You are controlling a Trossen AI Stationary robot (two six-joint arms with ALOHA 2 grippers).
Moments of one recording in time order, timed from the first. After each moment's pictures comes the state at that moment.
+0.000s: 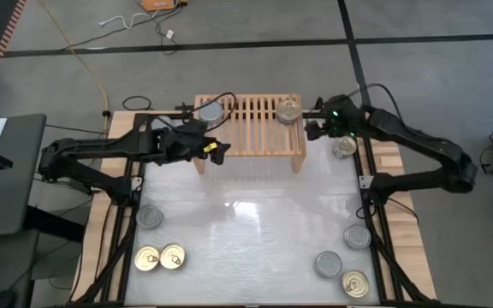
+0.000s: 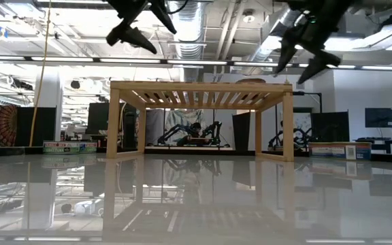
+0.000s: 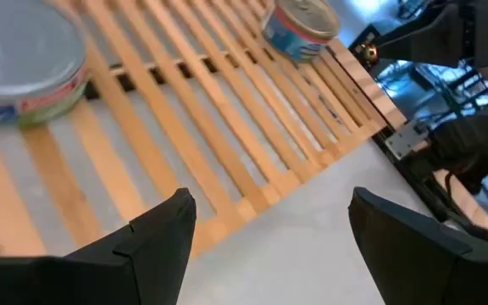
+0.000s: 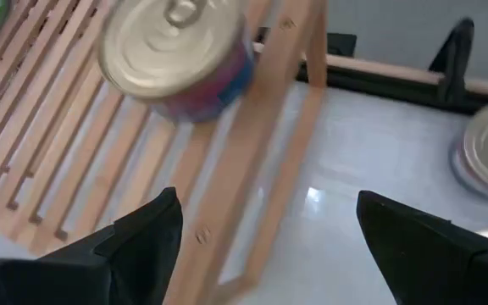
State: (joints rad) left arm 0.11 1.24 1.19 -0.49 -0.43 -0.82; right arm -0.56 1.13 1.09 -0.81 0.20 0.62
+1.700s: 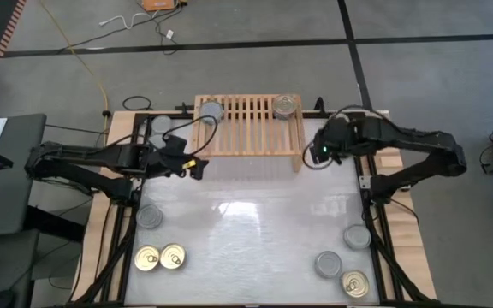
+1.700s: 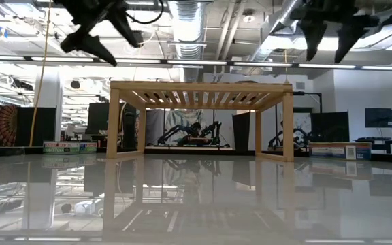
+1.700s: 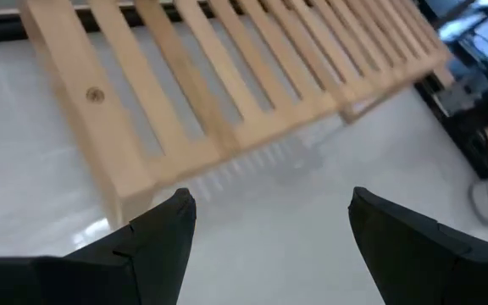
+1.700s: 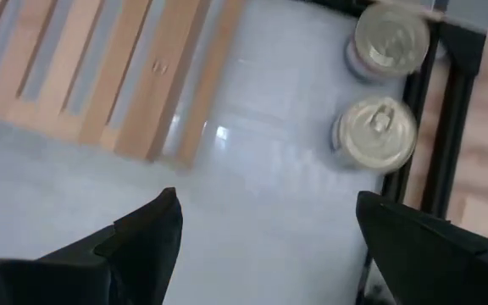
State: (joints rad) left arm -0.04 1.02 0.97 -0.67 -0.52 -0.99; right arm -0.09 1.25 1.35 -1.51 0.44 1.14
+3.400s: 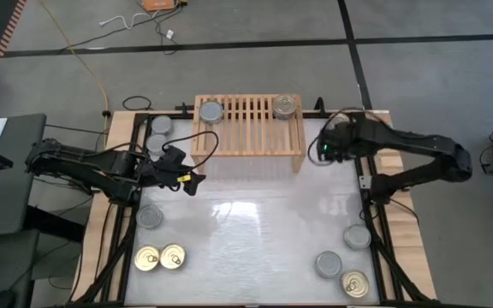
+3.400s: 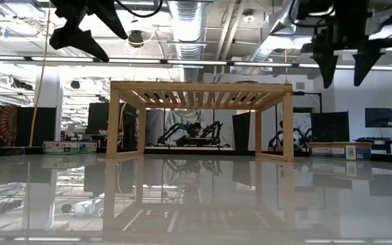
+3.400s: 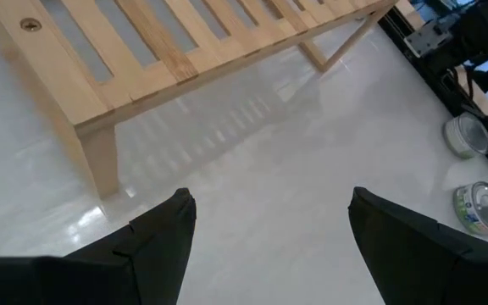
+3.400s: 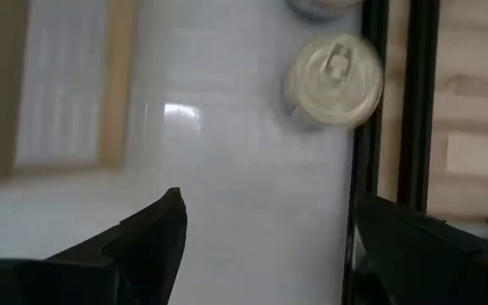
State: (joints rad) left arm -0.17 1.00 0.96 -0.71 -0.50 -1.02; right arm -0.31 1.16 1.11 -1.41 0.39 1.14
